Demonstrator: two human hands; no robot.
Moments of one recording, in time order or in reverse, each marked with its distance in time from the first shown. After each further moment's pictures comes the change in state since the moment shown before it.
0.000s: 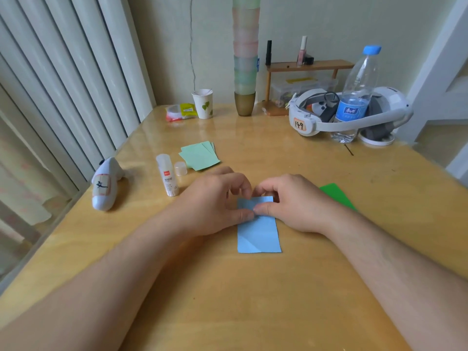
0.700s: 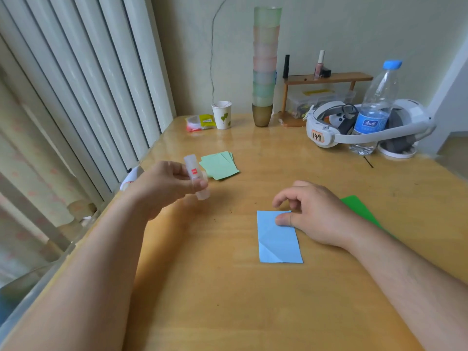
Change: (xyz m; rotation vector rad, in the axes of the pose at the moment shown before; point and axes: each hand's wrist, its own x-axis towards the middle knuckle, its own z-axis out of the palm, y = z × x) left_hand -0.020 -0.071 -0.079 -0.528 0.144 -0.689; right_hand -0.003 0.001 0.003 0.043 0.069 0.003
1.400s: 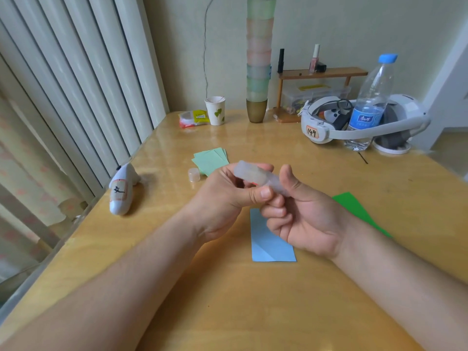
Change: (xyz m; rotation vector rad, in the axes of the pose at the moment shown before) left_hand -0.026 0.027 0.115 -0.726 -0.486 0.353; right_hand -0.009 -0.034 0.002 1.673 -0.427 0.208
